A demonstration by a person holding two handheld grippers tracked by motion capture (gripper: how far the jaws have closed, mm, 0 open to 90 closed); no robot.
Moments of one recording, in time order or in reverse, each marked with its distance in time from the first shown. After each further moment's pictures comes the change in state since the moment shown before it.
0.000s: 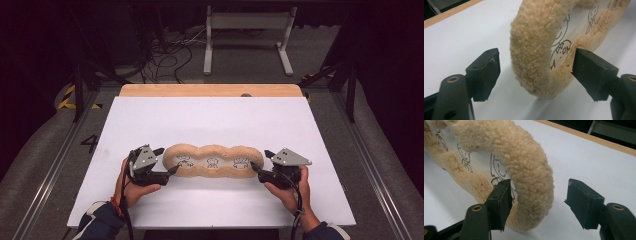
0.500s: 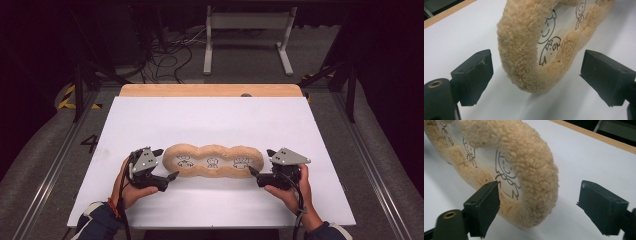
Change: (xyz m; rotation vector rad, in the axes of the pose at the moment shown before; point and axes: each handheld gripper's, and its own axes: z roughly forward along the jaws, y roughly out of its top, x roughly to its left) left arm -0.006 0.001 -0.006 0.024 -0.037 0.054; right arm 0.000 0.002 -0.001 0.034 0.035 -0.032
